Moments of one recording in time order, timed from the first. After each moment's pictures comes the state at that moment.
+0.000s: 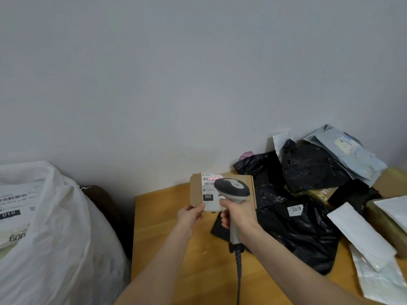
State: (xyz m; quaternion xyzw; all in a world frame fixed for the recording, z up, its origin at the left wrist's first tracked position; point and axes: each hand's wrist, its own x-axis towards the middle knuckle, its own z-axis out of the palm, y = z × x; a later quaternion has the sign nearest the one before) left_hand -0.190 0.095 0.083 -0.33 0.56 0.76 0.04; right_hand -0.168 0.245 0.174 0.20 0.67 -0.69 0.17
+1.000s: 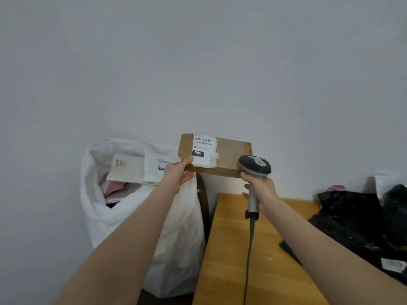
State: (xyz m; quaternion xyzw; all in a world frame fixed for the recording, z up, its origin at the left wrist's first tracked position) left_hand -0.012 -0.067 0.303 -0.34 0.56 0.71 -0.26; right_hand -0.103 0.147 0.267 -0.02 0.62 -0.75 0.22
